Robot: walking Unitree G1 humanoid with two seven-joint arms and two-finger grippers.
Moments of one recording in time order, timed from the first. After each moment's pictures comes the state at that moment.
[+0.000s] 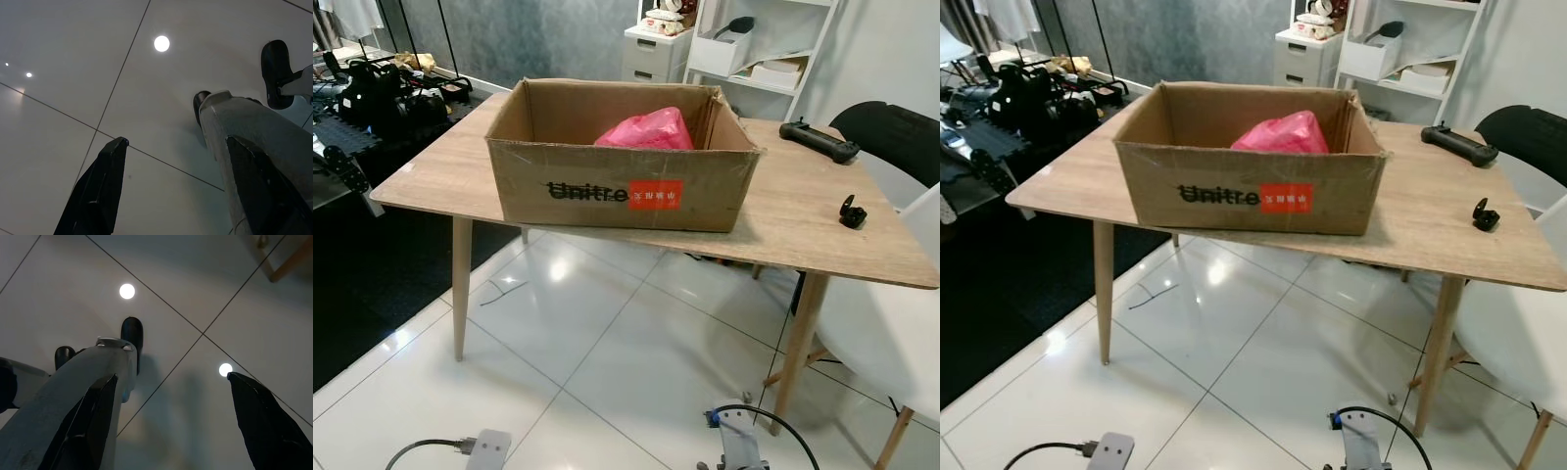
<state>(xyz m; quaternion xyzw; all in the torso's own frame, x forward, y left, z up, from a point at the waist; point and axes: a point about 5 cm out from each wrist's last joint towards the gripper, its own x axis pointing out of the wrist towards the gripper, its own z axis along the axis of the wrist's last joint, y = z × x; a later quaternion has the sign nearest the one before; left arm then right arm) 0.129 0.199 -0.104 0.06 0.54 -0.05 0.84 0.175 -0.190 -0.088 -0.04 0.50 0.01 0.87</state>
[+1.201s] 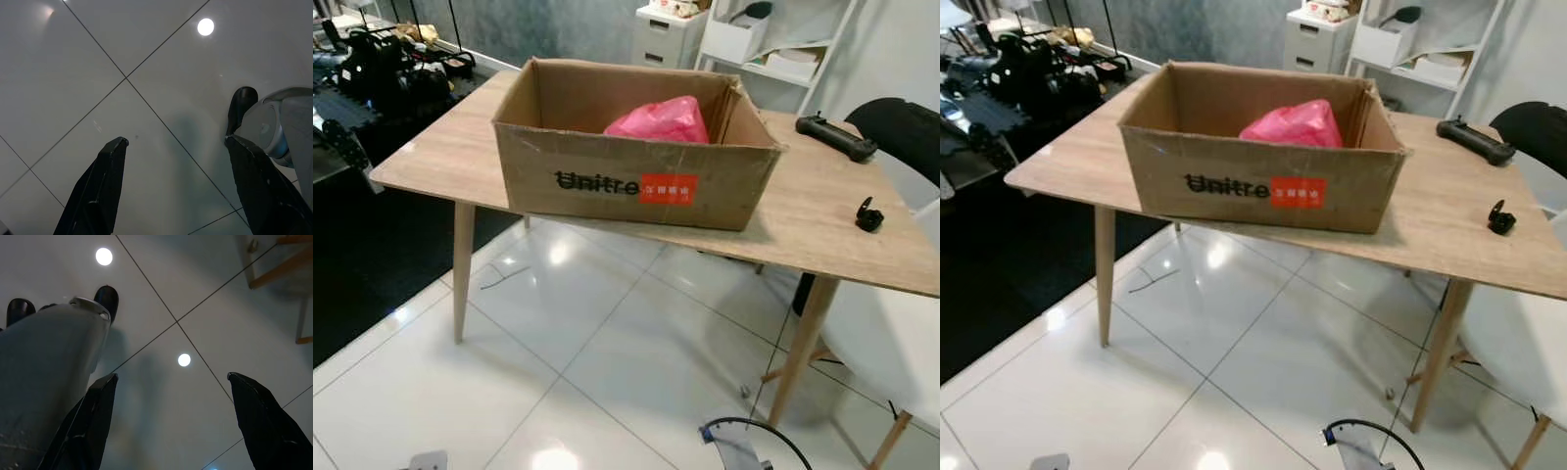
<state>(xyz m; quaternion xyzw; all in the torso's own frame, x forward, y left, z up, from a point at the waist) 0.102 0.244 -0.103 0.00 0.54 0.15 0.83 0.167 -0.193 -0.092 -0.14 0.51 0.05 0.84</state>
